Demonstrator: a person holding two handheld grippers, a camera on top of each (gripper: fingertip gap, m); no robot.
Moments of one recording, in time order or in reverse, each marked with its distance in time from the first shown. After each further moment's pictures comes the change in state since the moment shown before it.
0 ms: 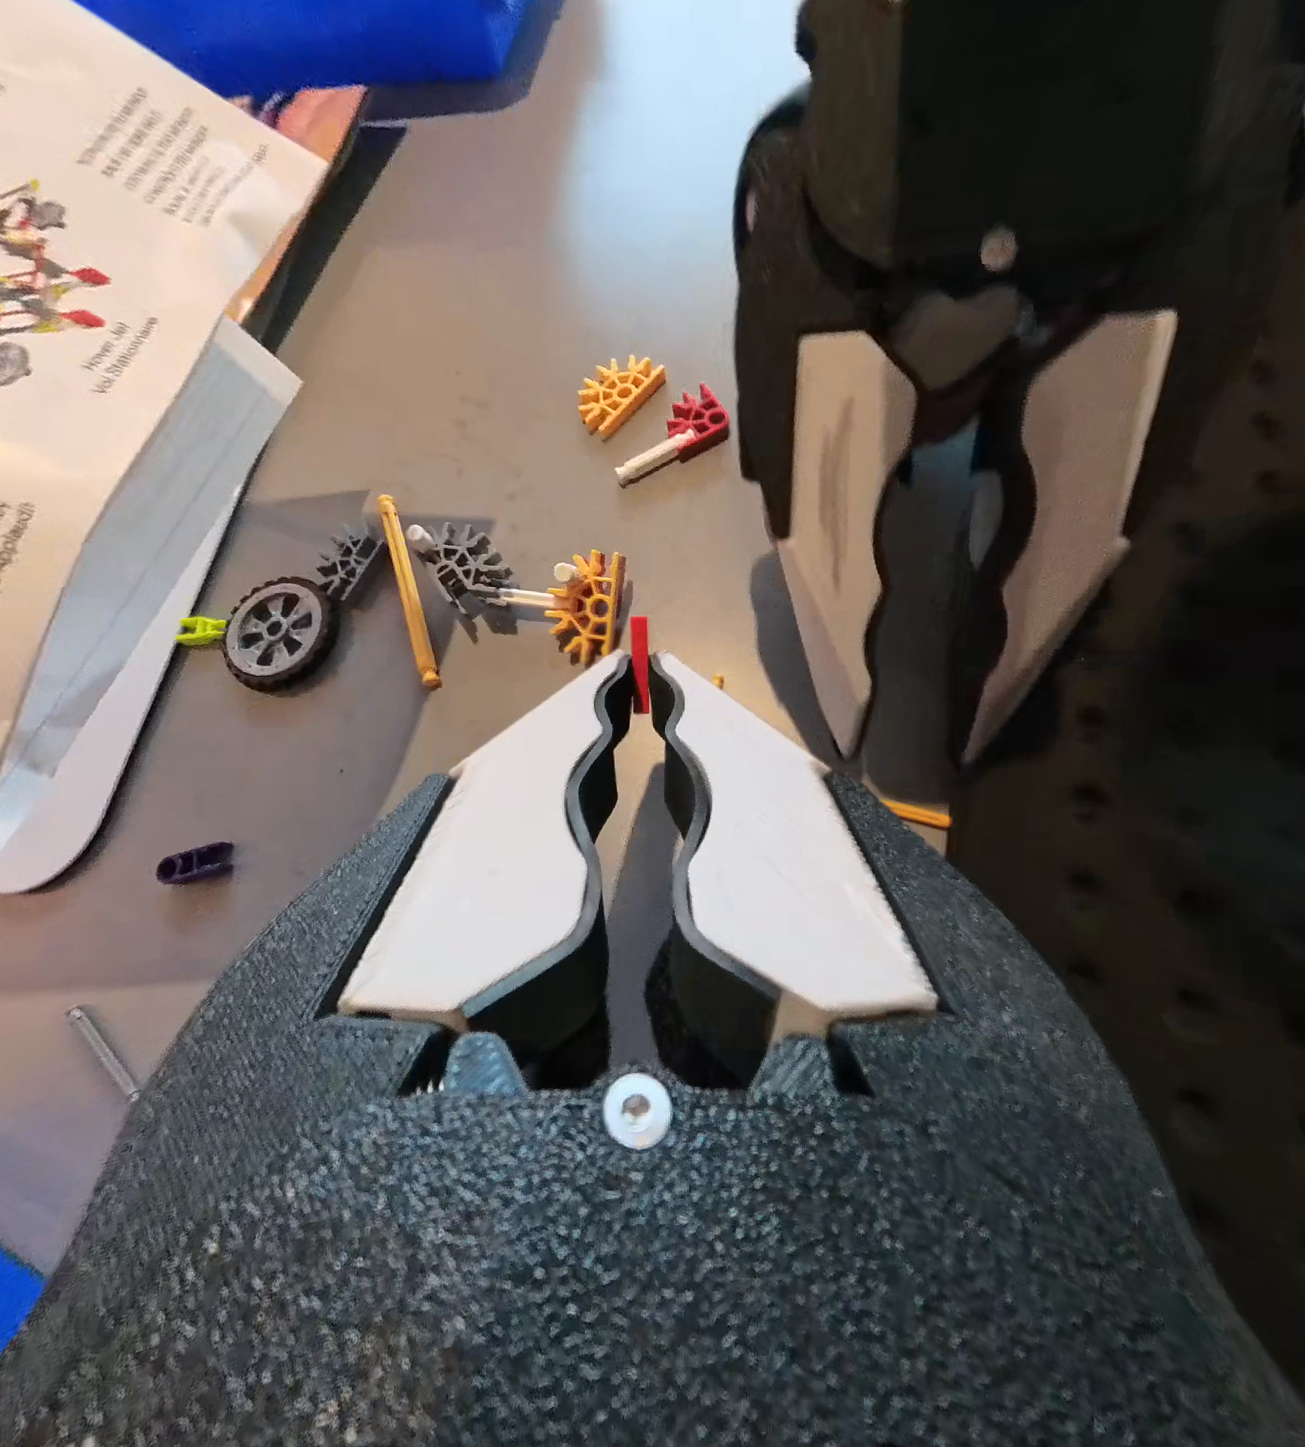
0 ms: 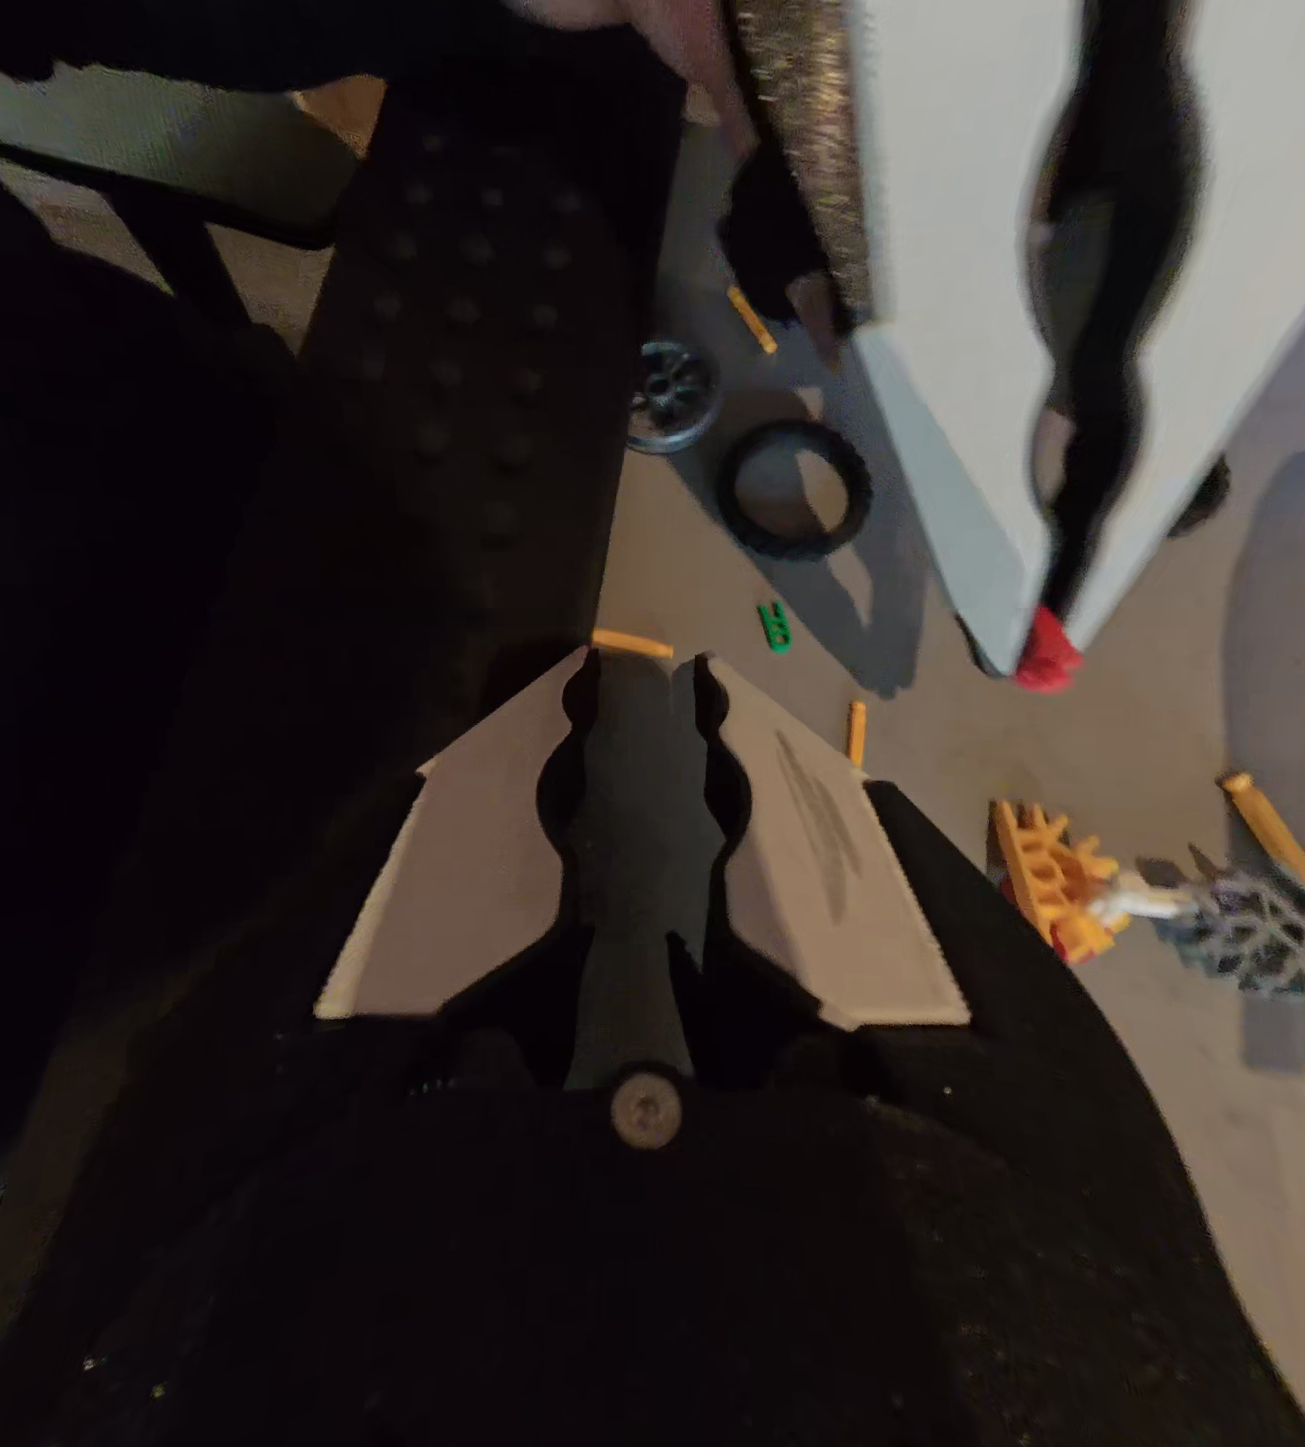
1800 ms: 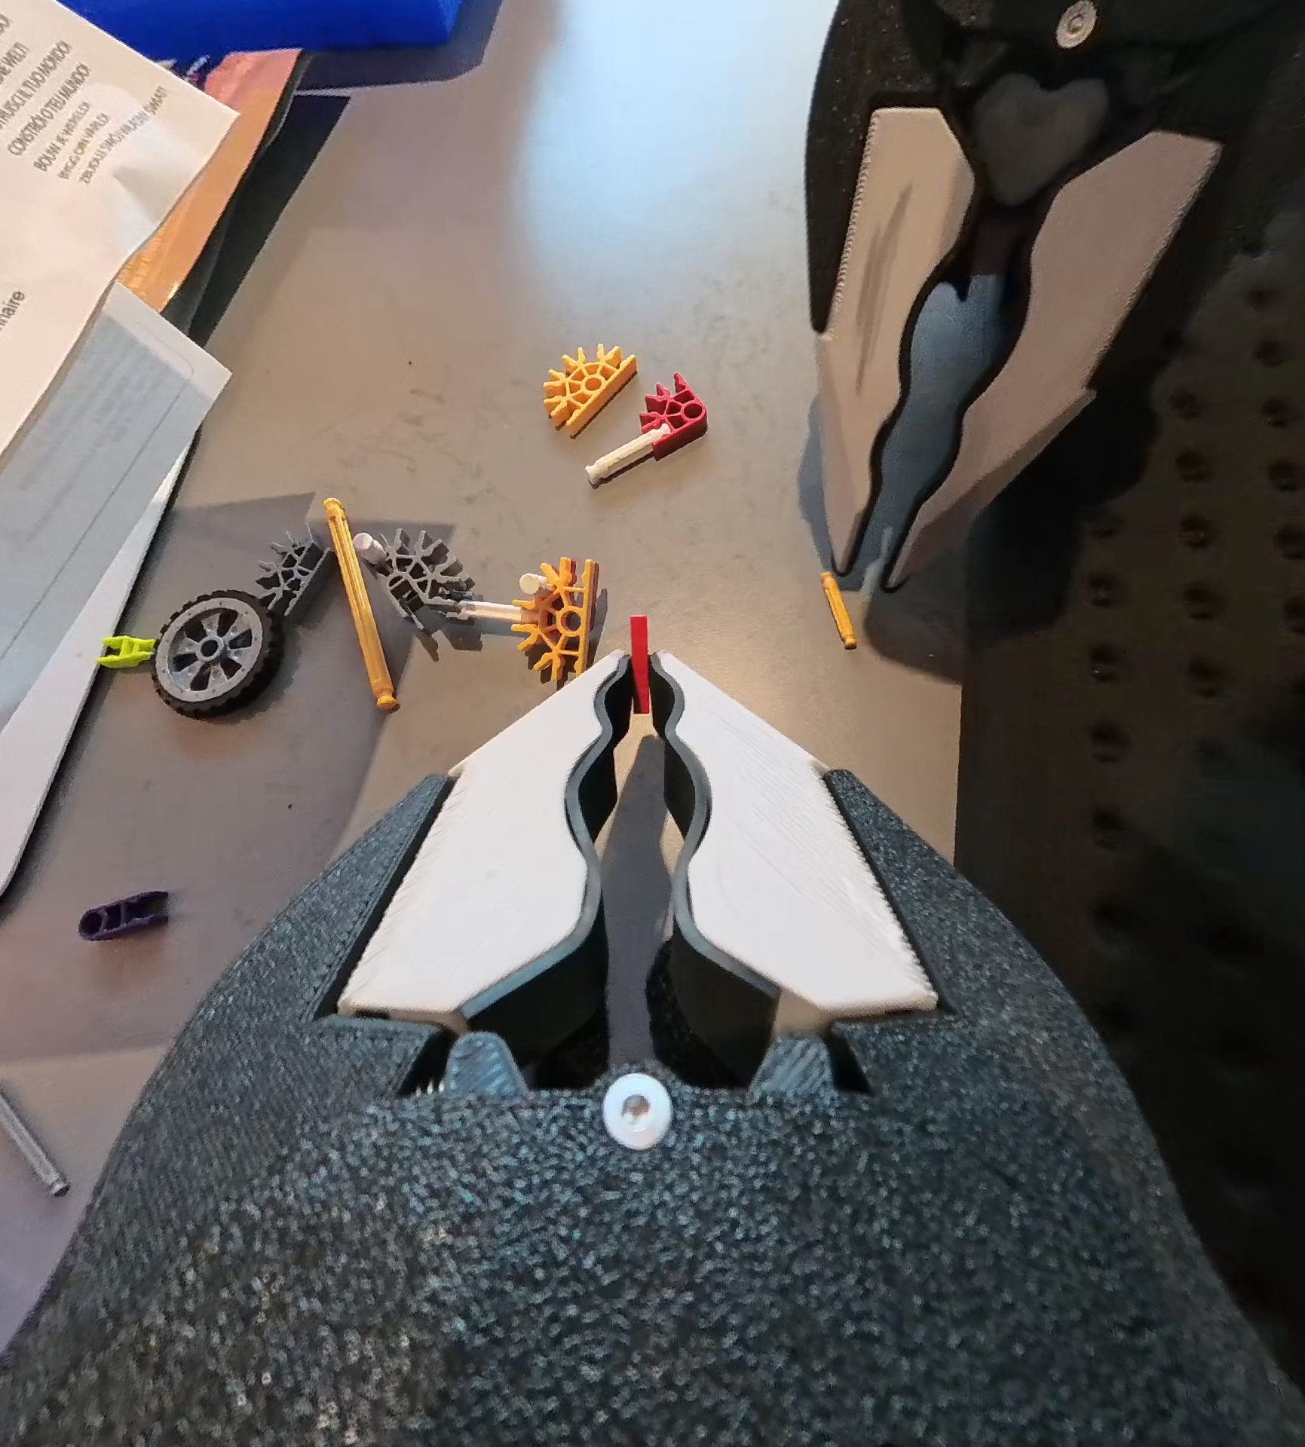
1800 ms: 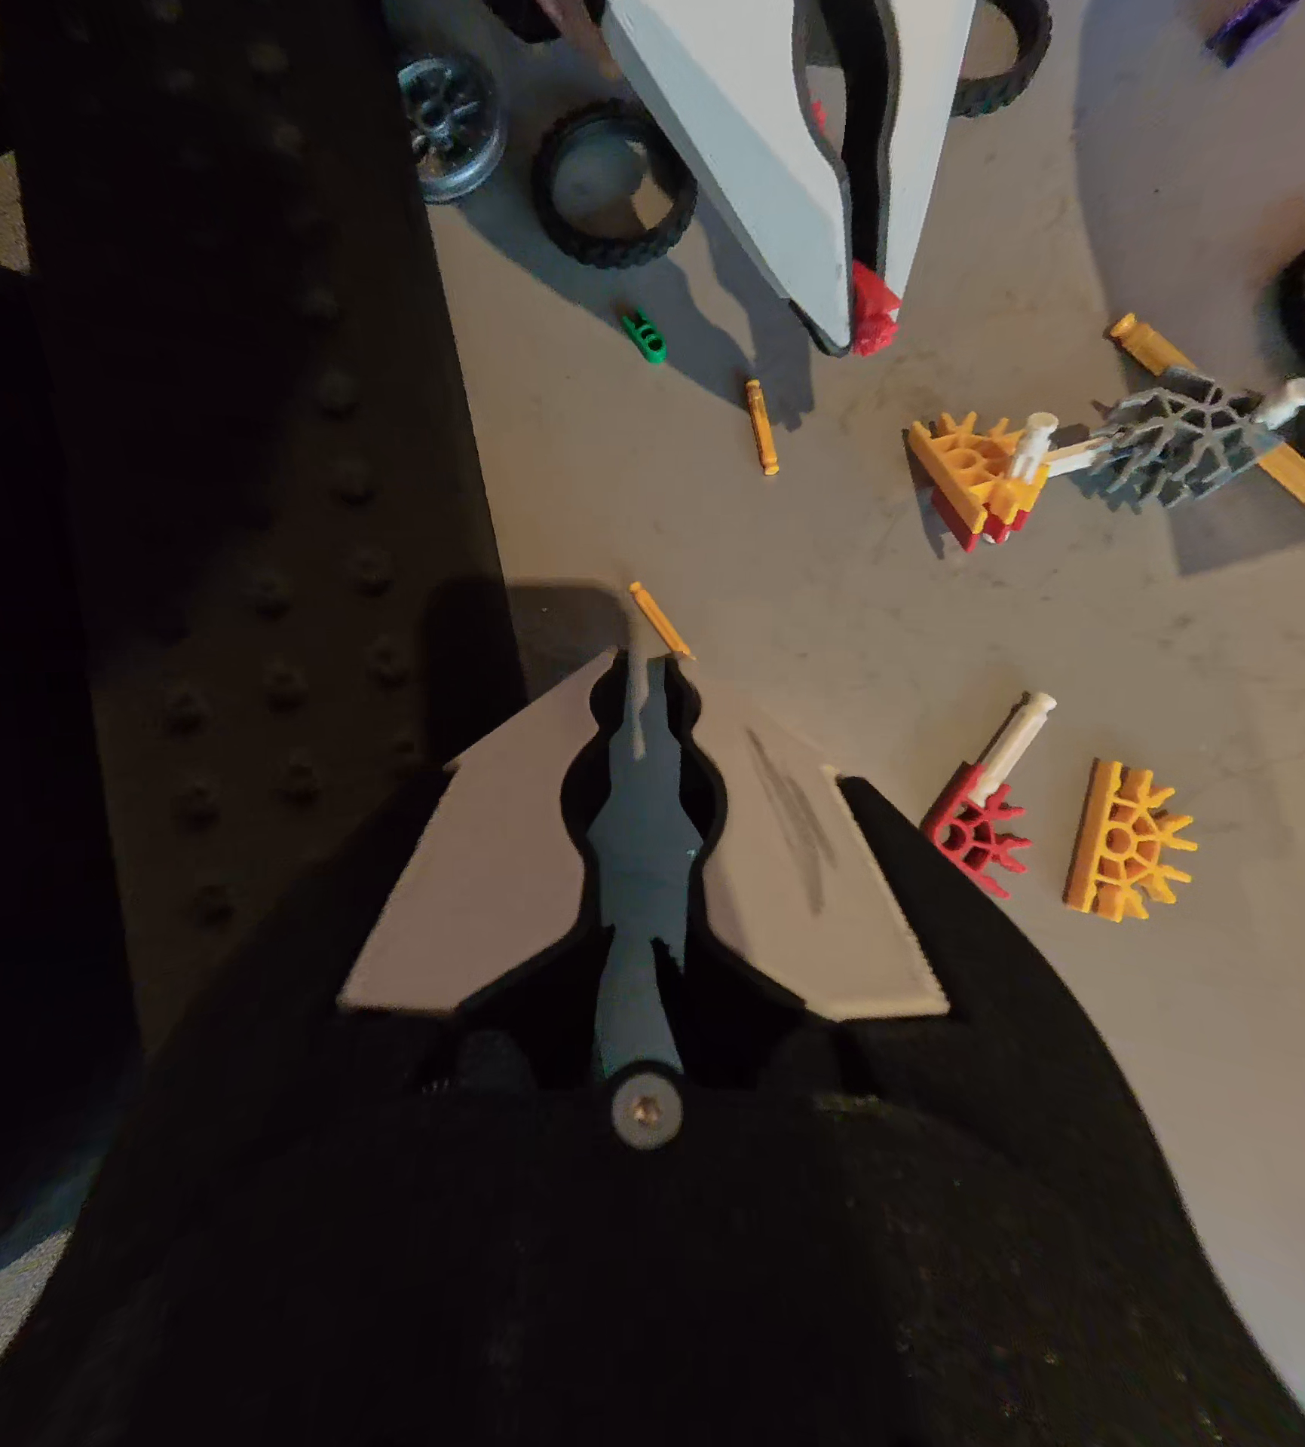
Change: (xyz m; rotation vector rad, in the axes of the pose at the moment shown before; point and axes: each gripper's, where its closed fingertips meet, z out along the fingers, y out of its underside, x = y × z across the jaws) left arm 0.006 0.004 0.018 -0.012 0.044 0.001; right arm 0.005 0.055 -0.042 -0.155 0.238 0.269
